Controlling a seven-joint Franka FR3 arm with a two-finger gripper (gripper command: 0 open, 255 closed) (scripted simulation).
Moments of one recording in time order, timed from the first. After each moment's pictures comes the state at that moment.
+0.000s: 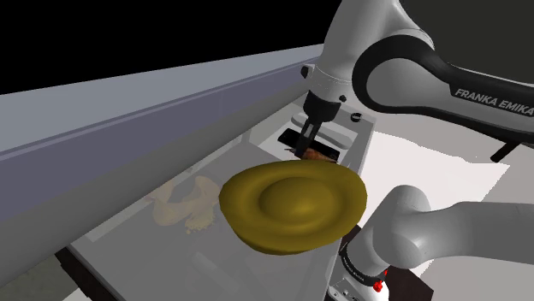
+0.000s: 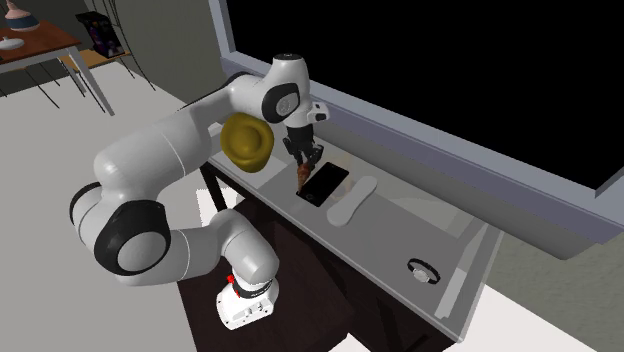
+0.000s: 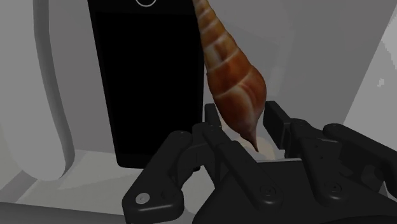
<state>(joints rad) 0.16 -0.85 0.22 -2.45 0.05 1.65 -0.10</state>
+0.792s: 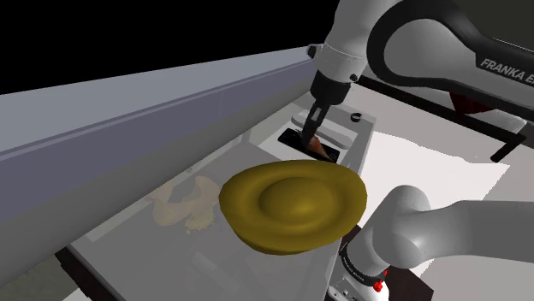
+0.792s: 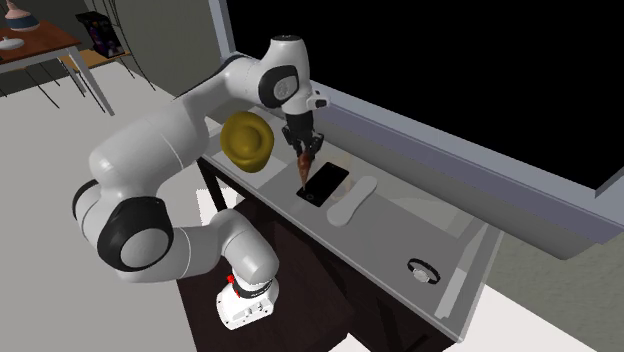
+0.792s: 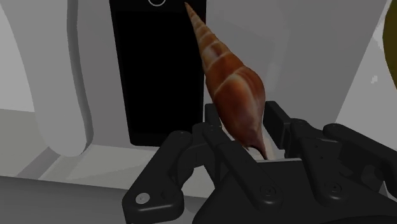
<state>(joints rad) 0.16 -0.82 0.21 -2.33 0.04 1.55 -0.10</state>
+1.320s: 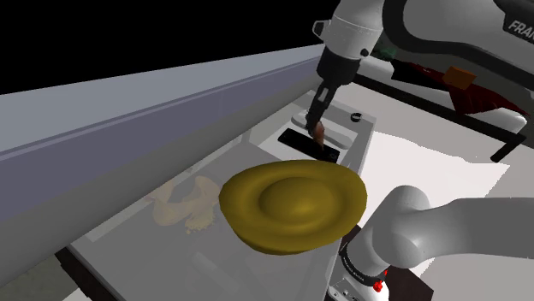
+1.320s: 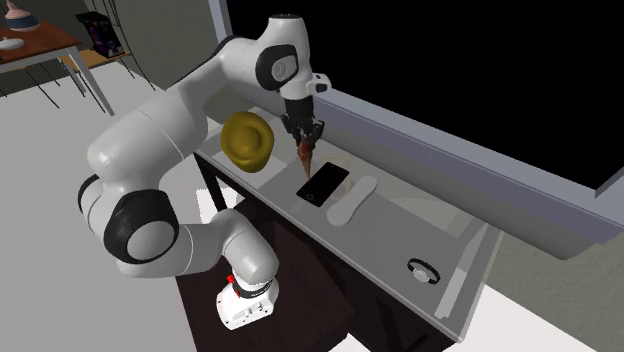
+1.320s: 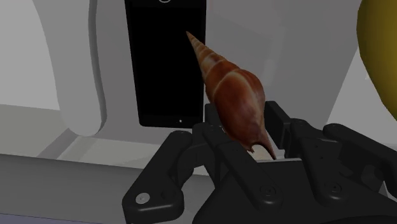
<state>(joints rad) 0.15 -0.78 0.20 -2.19 0.03 1.46 -0.11</state>
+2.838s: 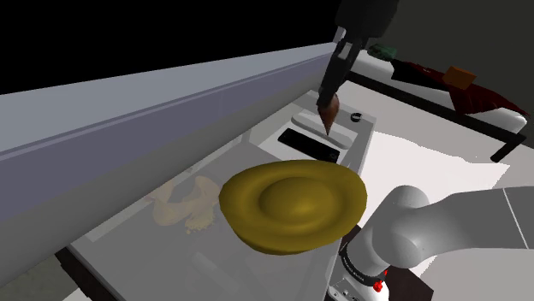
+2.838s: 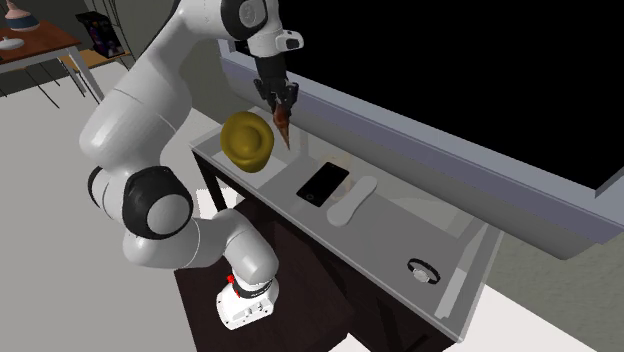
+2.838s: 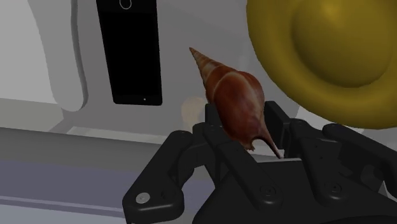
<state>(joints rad) 0.15 -0.67 0.32 -1.83 0.08 1.21 0.03</state>
